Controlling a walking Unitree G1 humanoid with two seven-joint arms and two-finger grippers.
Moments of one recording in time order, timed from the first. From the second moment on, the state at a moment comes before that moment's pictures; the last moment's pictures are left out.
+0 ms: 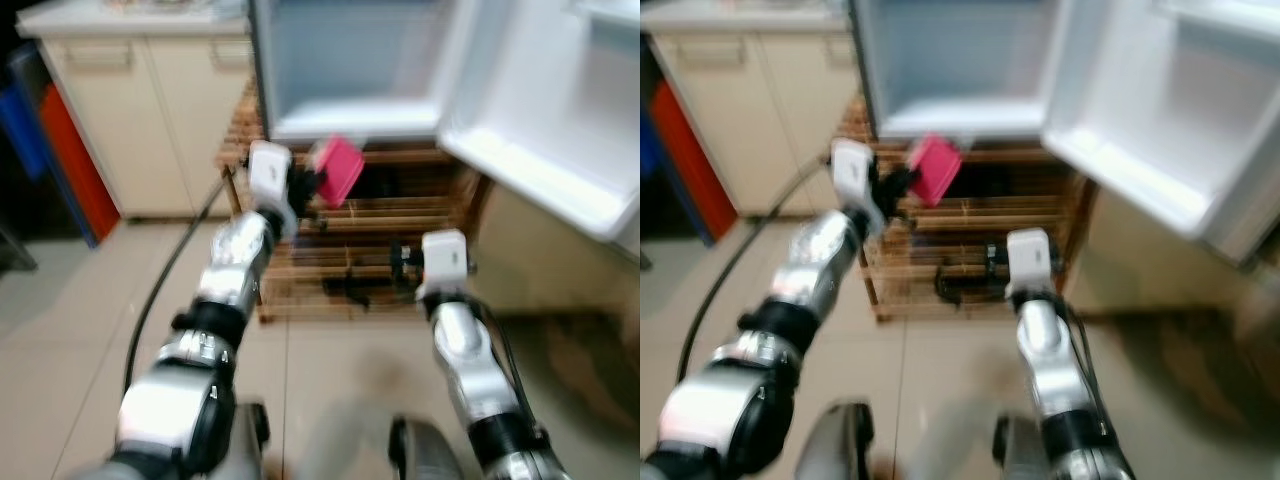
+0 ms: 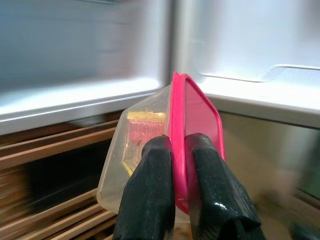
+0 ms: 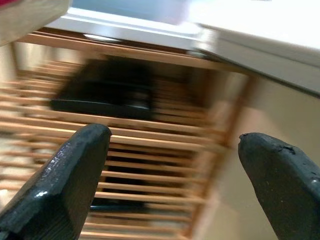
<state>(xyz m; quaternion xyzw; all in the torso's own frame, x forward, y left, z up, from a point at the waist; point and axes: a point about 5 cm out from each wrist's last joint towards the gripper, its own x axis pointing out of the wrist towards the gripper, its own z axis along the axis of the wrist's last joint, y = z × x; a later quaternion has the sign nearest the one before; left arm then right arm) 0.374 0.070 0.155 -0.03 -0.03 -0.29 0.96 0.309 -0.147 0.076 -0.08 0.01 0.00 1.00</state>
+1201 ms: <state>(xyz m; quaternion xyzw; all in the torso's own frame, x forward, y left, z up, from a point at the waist) 0.380 0.031 0.199 -0.01 -0.09 -0.31 0.95 0.310 -0.125 0.087 -0.08 -0.03 0.06 0.99</state>
